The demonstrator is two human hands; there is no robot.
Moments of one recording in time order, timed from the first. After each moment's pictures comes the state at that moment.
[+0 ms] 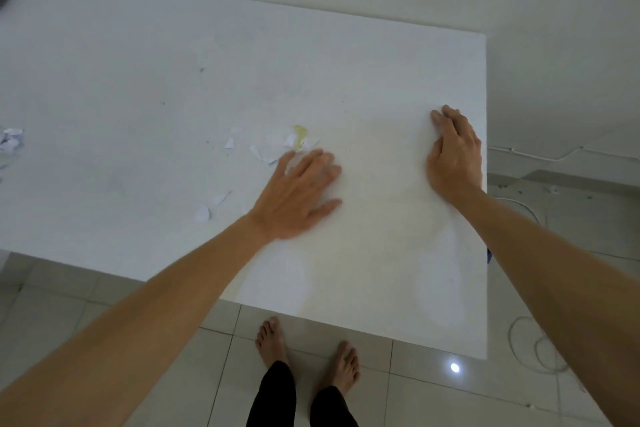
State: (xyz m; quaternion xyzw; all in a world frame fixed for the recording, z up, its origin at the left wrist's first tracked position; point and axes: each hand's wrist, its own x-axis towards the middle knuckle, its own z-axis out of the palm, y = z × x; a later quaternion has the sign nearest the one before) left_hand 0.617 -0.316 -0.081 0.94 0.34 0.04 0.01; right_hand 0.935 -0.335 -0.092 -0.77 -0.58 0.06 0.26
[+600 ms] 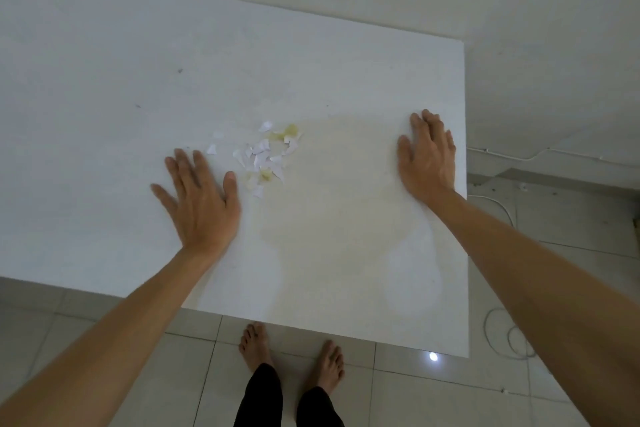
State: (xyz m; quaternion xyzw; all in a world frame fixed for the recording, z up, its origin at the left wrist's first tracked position) left_hand 0.545 -0.321 -0.093 0.67 0.73 0.09 0.10; right_hand 0.920 -0.329 -0.083 -0.80 -0.56 0.07 0.18
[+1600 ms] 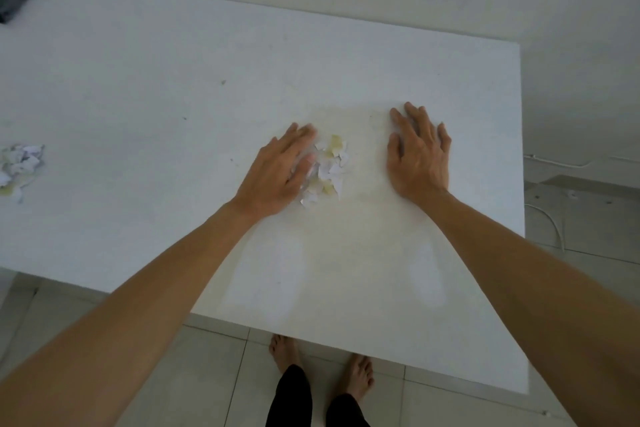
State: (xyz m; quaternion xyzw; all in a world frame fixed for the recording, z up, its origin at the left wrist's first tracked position) left_hand 0.567 -0.248 -0.058 0.84 0.45 0.15 0.24; right_hand 0.837 -0.281 -0.085 -0.78 -0.60 0.08 0.18
